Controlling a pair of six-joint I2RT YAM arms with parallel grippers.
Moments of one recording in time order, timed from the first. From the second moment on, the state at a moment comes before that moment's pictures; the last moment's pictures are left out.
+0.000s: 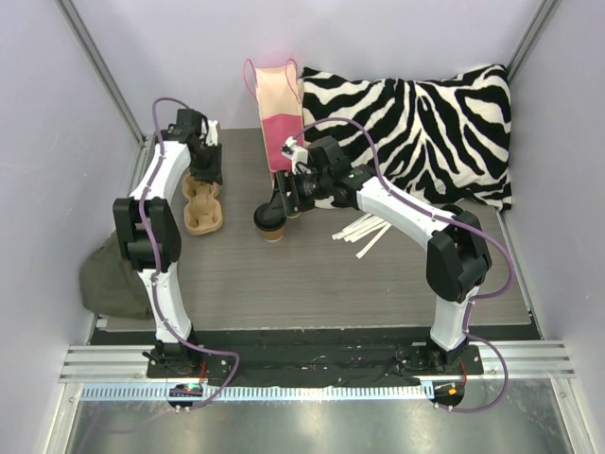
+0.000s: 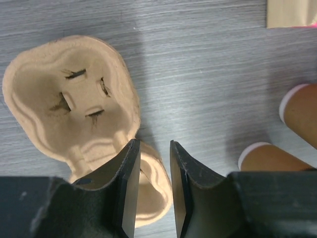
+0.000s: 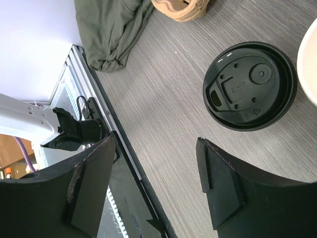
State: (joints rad) left arm -0.03 2.05 1.86 -0.86 0.14 0.00; right arm 0.67 1.86 1.58 -0.36 -0.63 0.40
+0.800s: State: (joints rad) left arm -0.03 2.15 1.90 -0.89 0.07 0.07; right arm 0.67 1.86 1.57 -0.35 -0.63 0.42
